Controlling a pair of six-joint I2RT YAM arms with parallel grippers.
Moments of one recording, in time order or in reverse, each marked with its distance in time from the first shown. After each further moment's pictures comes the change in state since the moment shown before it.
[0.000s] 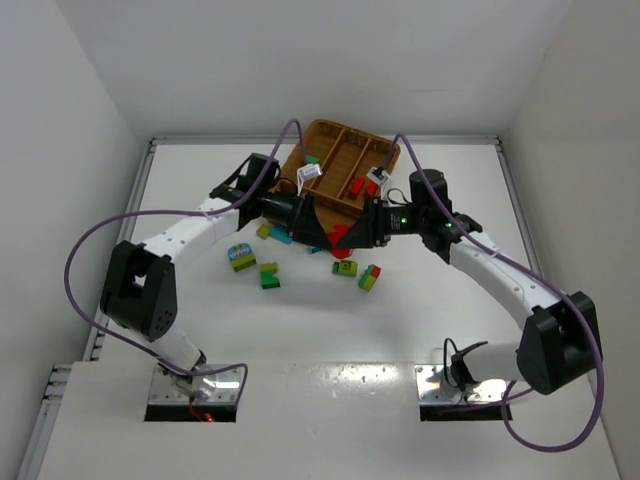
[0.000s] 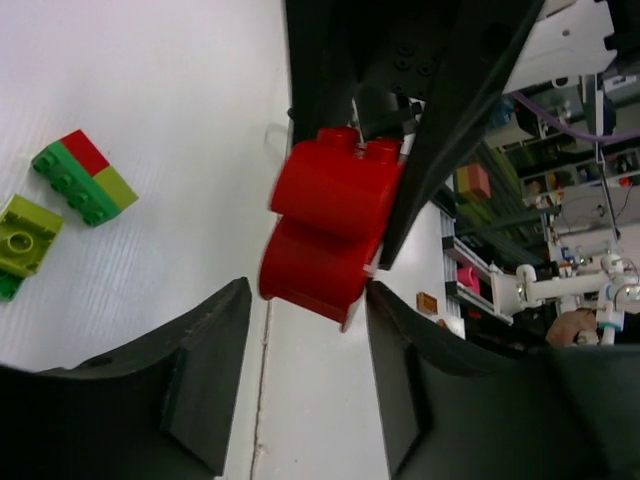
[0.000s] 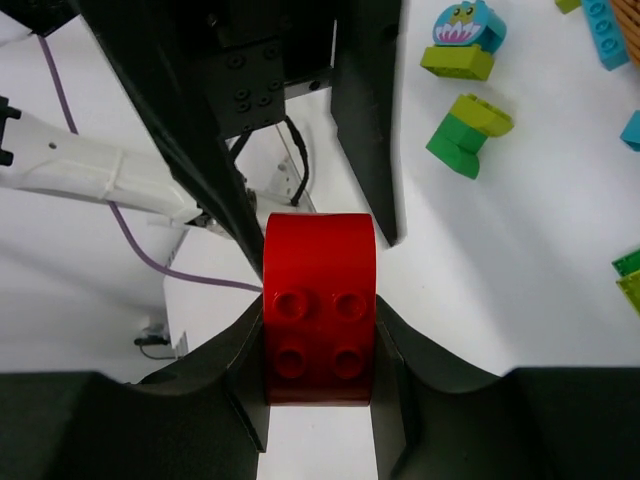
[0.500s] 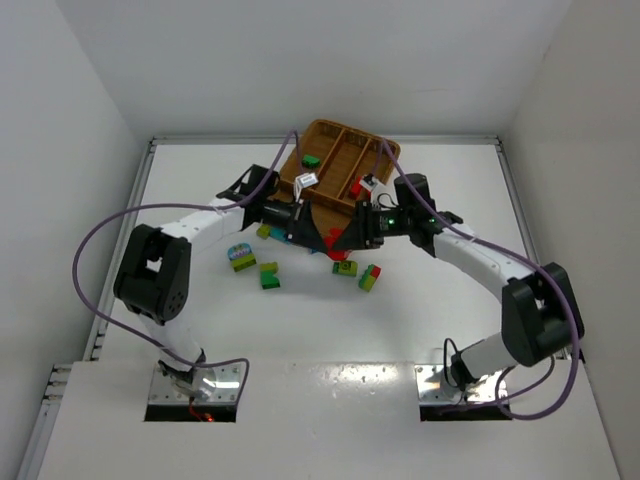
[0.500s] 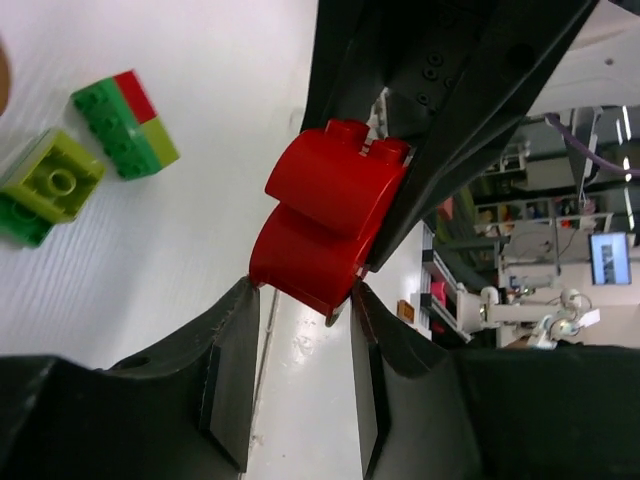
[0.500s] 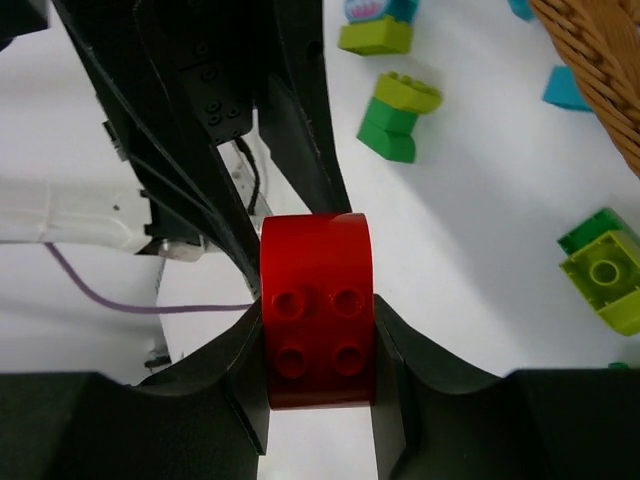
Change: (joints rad) left arm 0.048 0.107 -0.035 0.019 0.011 -0.035; right arm 0.005 0.134 0.000 0.013 0.095 0.017
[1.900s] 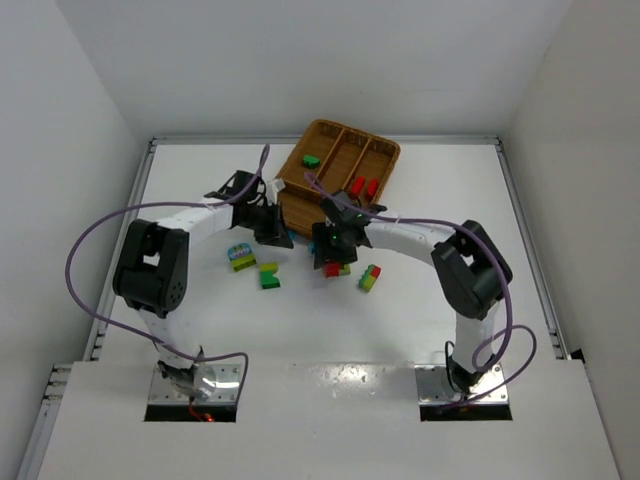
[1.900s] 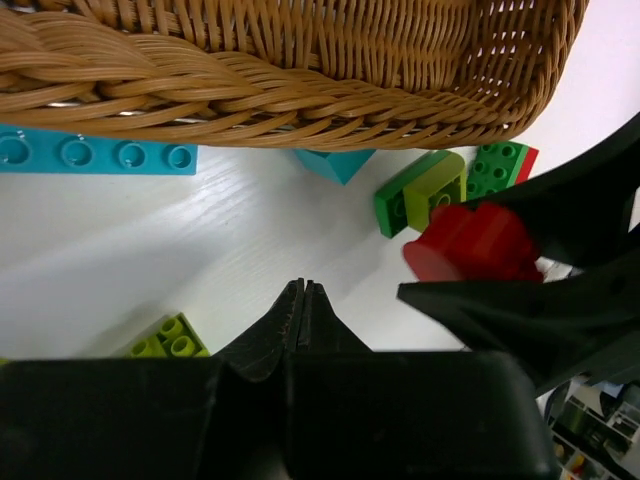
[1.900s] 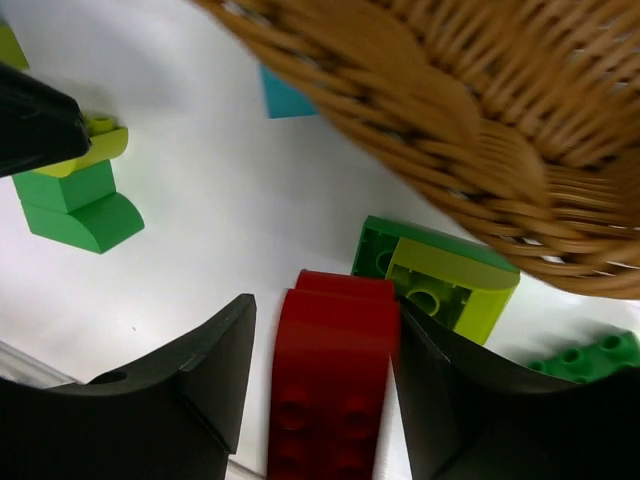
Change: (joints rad) left arm 0.113 0.056 -0.050 -0.090 -0.660 -0.106; right arm 0.270 0.430 0.320 -0.366 0.713 -0.001
